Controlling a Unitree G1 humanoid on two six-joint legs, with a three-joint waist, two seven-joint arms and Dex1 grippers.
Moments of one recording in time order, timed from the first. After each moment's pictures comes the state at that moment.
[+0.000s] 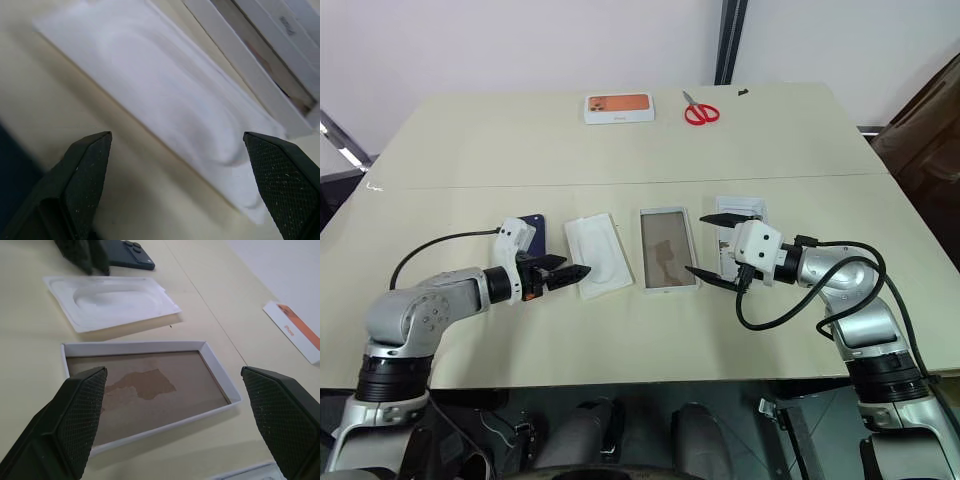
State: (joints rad) left arm -0.36 0.46 0.15 -0.17 -0.64 1.14 -0.54; right arm -0.30 -0.73 0.03 -0.03 0.21 -0.10 1.01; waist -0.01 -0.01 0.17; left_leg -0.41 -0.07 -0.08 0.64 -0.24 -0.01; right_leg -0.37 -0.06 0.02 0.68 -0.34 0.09
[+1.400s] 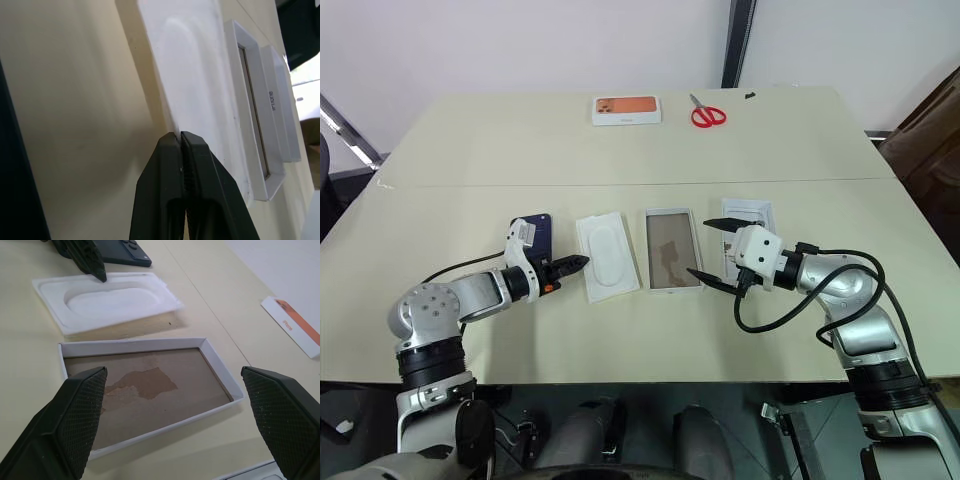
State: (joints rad) left arm -0.45 0.17 0.46 -0.05 -0.79 1.41 -0.22; right arm -0.27 -0.72 0.03 -0.04 0.20 -0.09 0.96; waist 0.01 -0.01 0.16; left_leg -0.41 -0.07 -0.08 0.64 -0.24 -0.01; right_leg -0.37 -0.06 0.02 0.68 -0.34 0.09
